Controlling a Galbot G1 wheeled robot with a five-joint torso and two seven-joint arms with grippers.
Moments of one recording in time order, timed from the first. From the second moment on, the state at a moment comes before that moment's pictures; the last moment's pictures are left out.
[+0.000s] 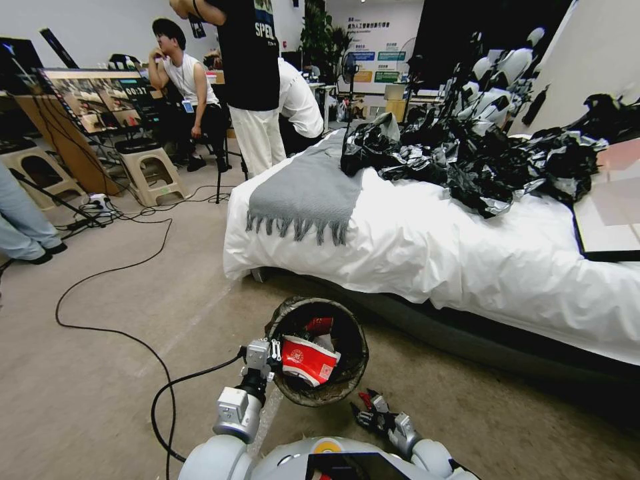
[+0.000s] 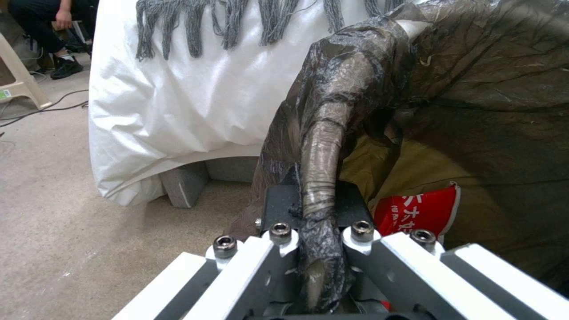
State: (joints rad) left arm 1.83 -1.43 -0.35 -2.36 0.05 0.18 -0.04; right arm -1.44 1.13 0.16 1.27 0.19 0.17 -0.25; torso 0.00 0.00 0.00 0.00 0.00
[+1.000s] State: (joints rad) left arm 1.82 -1.43 -0.35 -2.36 0.04 0.18 -0.04; right arm -1.46 1.11 0.20 1.28 0.17 0.20 -0.27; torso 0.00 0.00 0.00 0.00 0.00
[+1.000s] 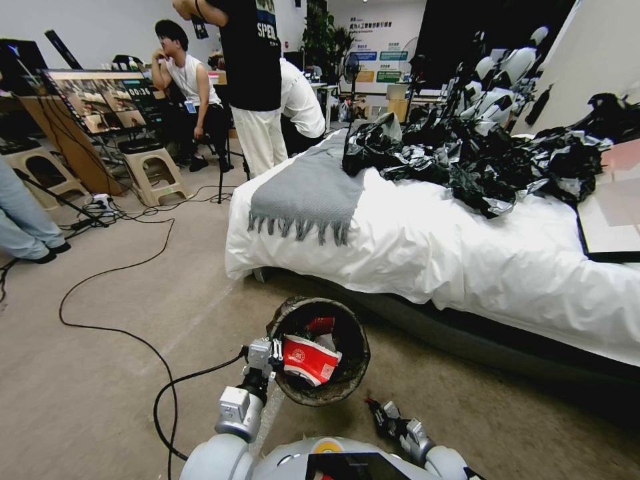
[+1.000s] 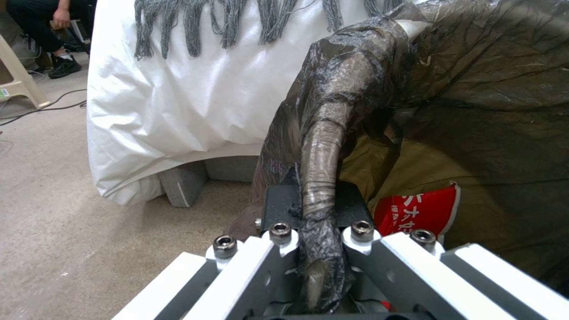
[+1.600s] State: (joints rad) left arm 1.82 -1.43 -0.35 -2.35 0.04 0.18 -0.04; right arm -1.50 1.07 0.42 1.77 0.33 0.25 -0.28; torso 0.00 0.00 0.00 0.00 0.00
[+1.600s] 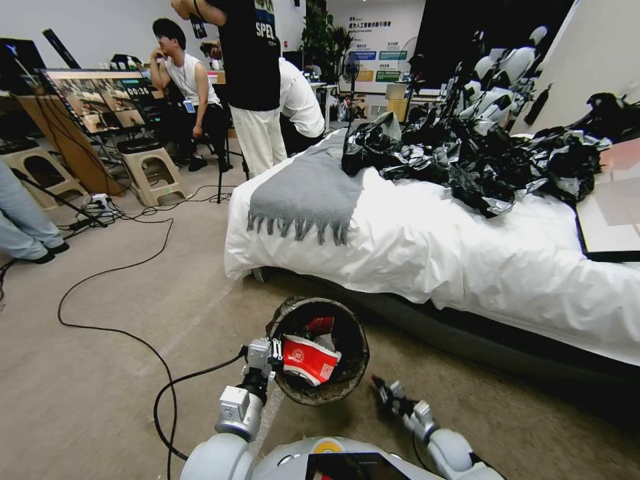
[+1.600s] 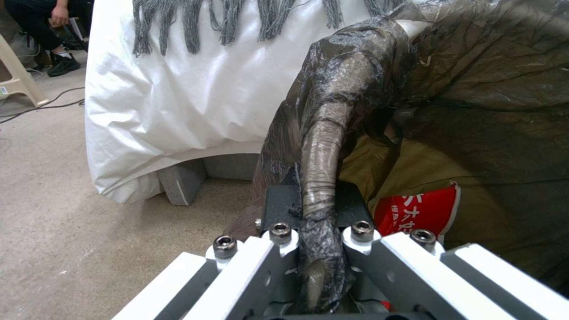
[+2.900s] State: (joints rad) left arm 1.83 -1.43 -0.32 -2.33 0.06 0.18 -0.03; right arm -1.52 0.94 0.20 2.17 0.32 0.27 -0.39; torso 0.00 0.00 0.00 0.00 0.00
